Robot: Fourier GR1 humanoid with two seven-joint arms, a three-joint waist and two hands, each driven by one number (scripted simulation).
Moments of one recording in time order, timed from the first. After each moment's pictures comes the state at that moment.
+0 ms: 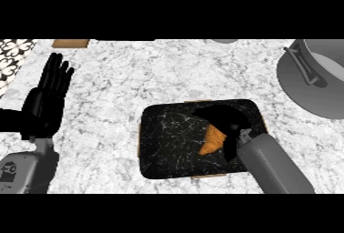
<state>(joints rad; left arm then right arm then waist) -0.25 0.25 0.05 -1.56 0.19 0.14 0.04 -0.47 -0.18 0.38 -1.14 0.96 0.42 -0.07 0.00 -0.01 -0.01</state>
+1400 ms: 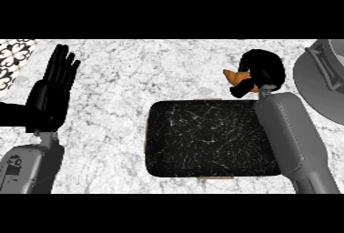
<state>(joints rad) -0.31 0.22 0.05 -1.56 0.17 0.11 0.04 -0.73 -0.16 -0.04 -1.01 1.15 0.08 0.39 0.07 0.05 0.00</state>
